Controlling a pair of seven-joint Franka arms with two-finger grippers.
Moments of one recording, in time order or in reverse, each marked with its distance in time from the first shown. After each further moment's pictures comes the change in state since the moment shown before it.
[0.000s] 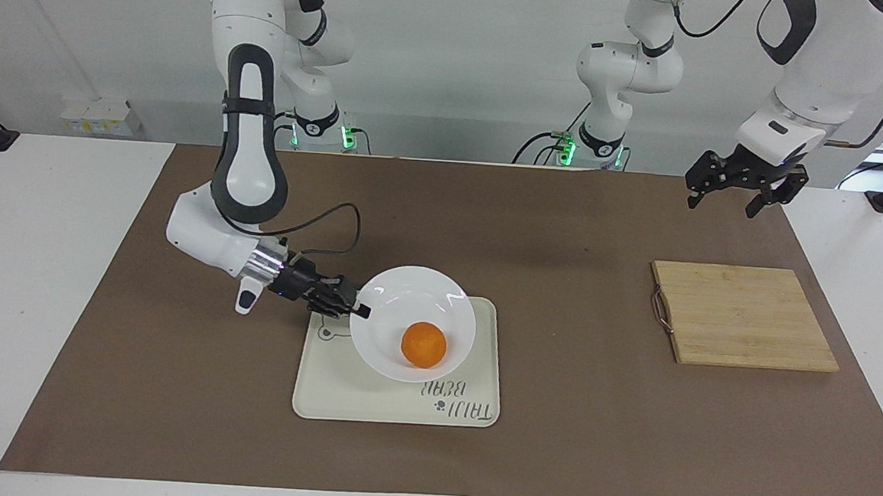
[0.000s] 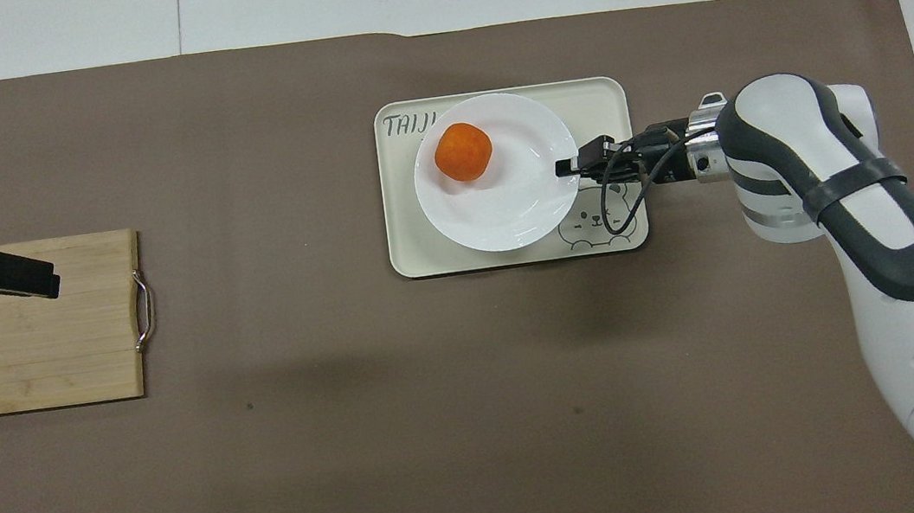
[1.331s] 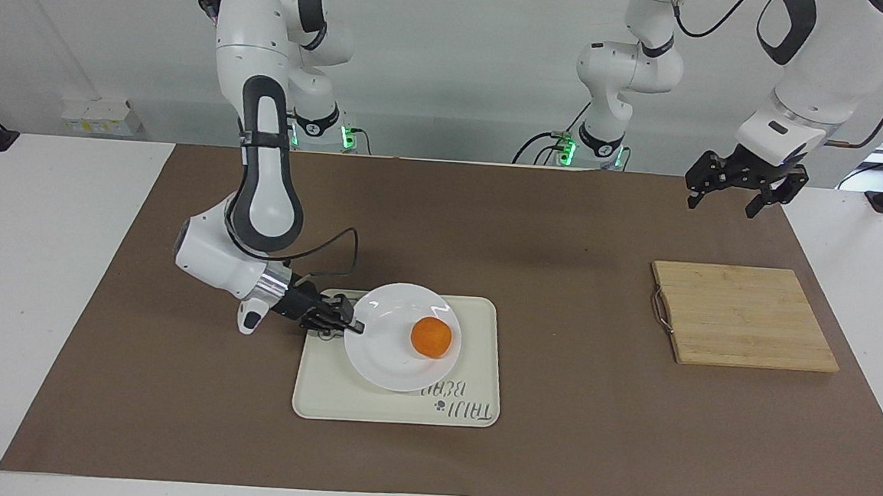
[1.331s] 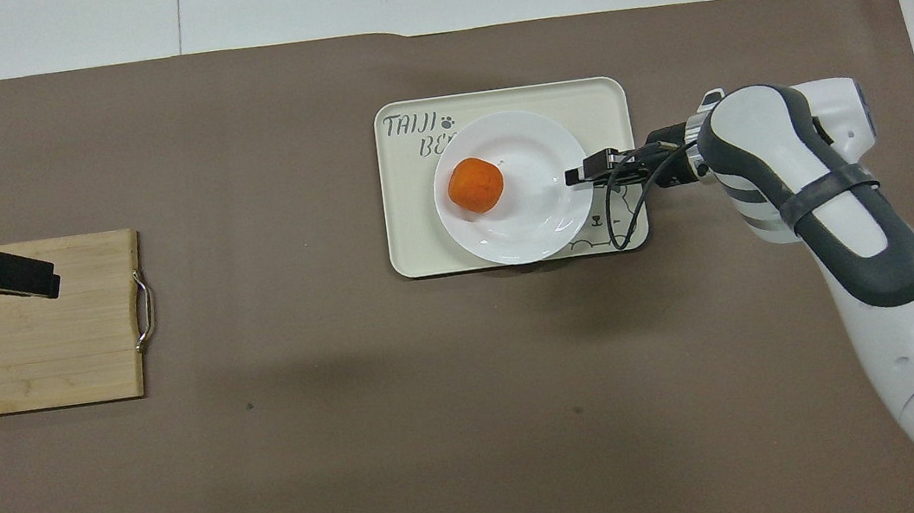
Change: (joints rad) left arm 0.000 0.000 0.000 0.000 0.000 0.000 0.000; right arm 0.002 0.011 -0.001 0.007 -0.169 0.061 -0.026
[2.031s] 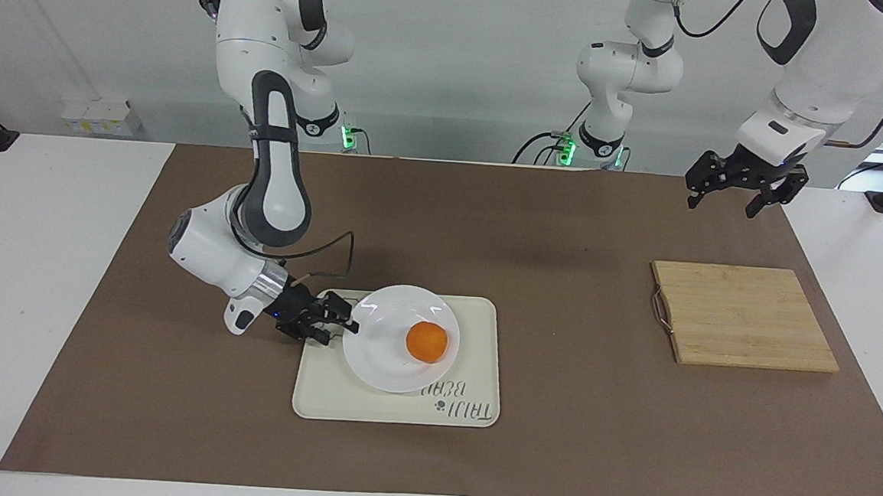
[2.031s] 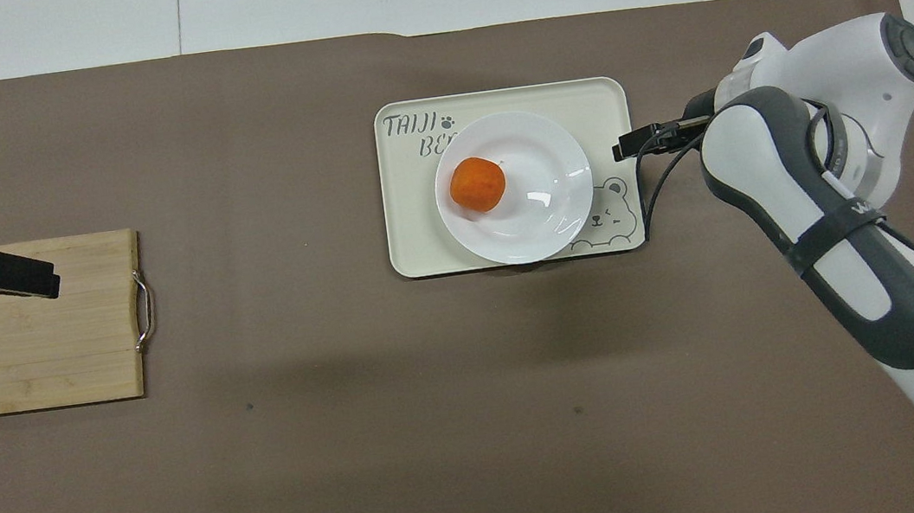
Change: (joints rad) left arm 0.000 0.000 0.000 0.000 0.000 0.000 0.000; right arm 0.006 -0.130 -0.014 0.051 -0.637 0.050 0.308
